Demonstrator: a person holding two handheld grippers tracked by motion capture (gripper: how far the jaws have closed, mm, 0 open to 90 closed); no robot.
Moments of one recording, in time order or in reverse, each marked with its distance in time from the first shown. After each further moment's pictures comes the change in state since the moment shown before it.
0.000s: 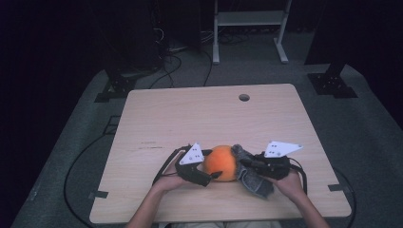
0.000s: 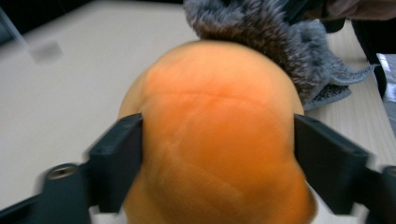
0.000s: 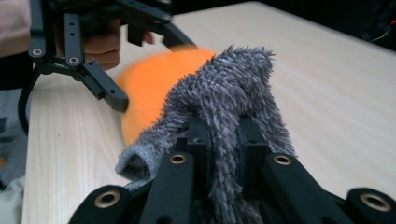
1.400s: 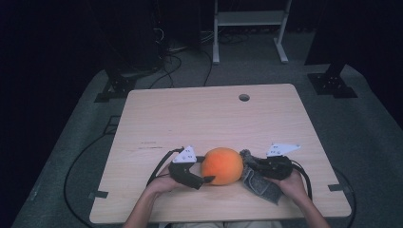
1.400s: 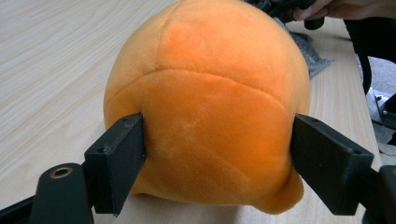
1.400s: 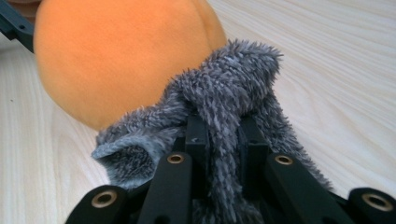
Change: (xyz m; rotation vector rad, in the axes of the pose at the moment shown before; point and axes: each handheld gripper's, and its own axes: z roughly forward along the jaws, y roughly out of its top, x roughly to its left) left arm 0.004 -0.019 -0.009 0.060 -0.036 -0.055; right arm -0.028 -0.039 0.001 0.120 -0.033 0.162
